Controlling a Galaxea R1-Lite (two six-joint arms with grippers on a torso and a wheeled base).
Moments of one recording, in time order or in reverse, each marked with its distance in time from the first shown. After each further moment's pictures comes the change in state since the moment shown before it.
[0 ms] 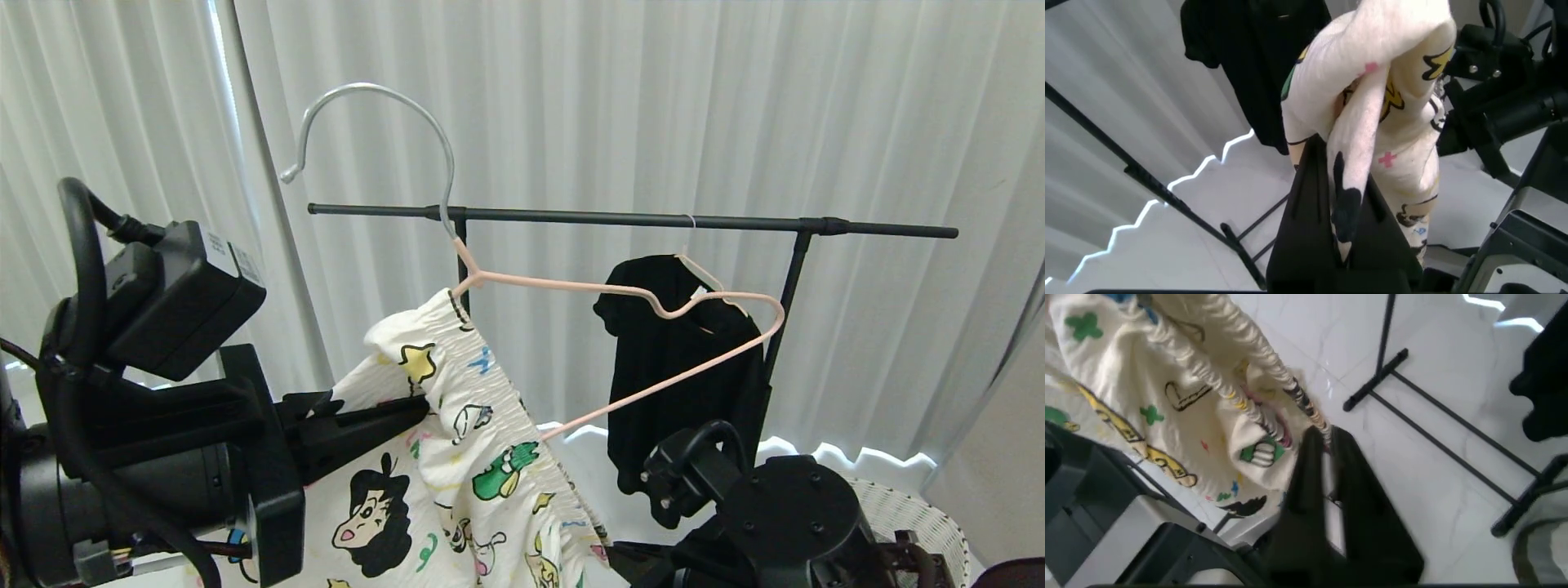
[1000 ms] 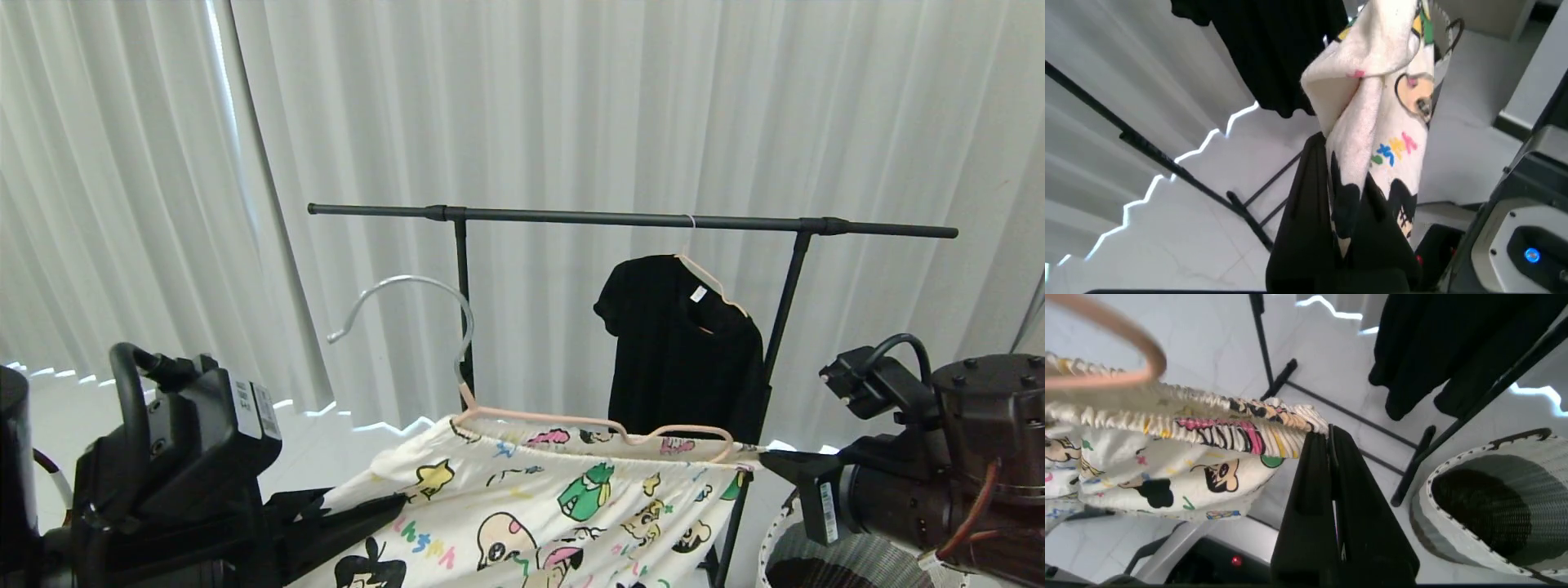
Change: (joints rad) left arm 0.008 -0.051 0.191 0.004 0.005 0.092; right arm -0.452 -0.291 0.086 0.148 0.066 -0.244
